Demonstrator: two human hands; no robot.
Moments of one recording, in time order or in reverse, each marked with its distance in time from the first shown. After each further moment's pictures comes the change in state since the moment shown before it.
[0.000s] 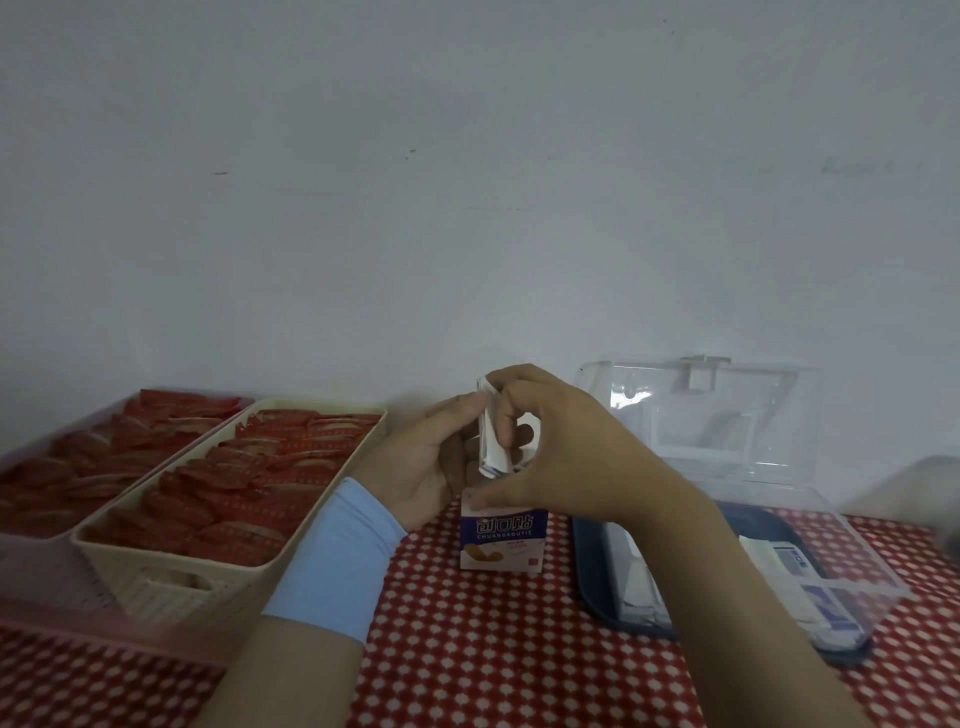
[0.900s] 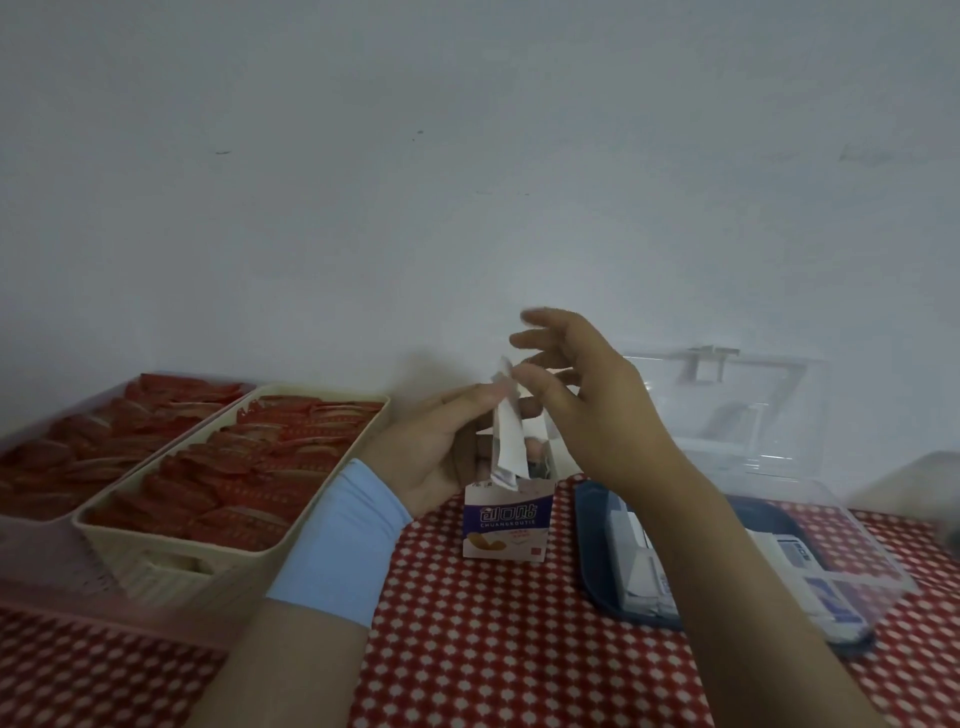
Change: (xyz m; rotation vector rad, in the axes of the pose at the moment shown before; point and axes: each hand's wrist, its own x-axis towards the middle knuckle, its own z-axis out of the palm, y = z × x) left_hand -0.004 0.004 0.005 0.144 -0.035 -0.044; right_hand 0.006 0.005 -0.002 0.148 0.285 0.111
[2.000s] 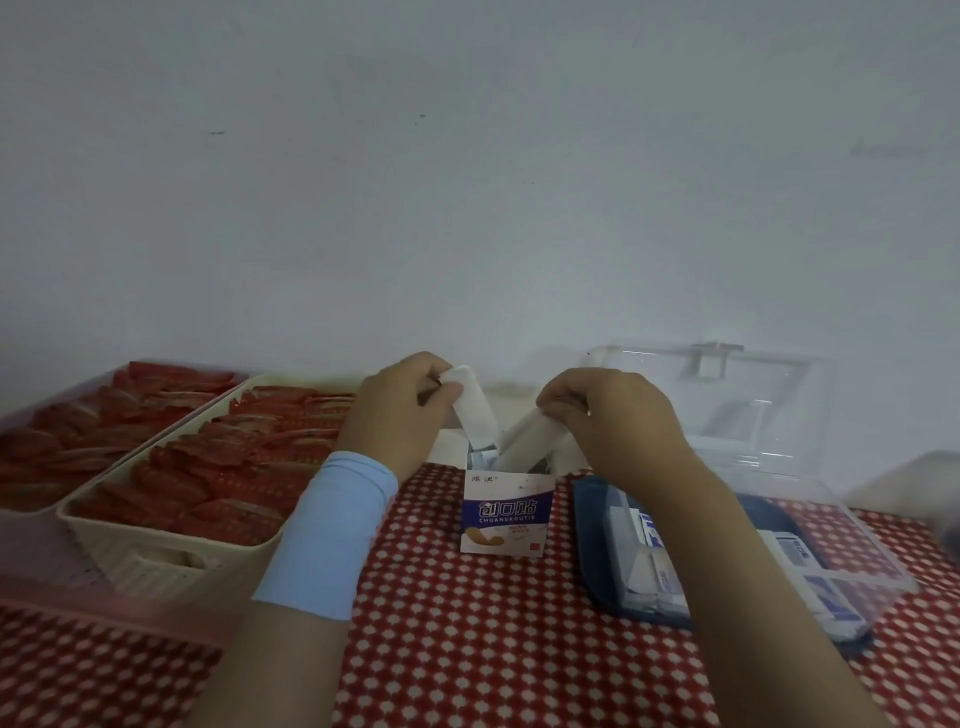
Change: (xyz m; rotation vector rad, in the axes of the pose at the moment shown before) left_hand 0.011 -0.001 -0.038 1.116 0.563 0.351; right_hand 0.005 0.037 -0.009 -0.582 -0.107 0.154
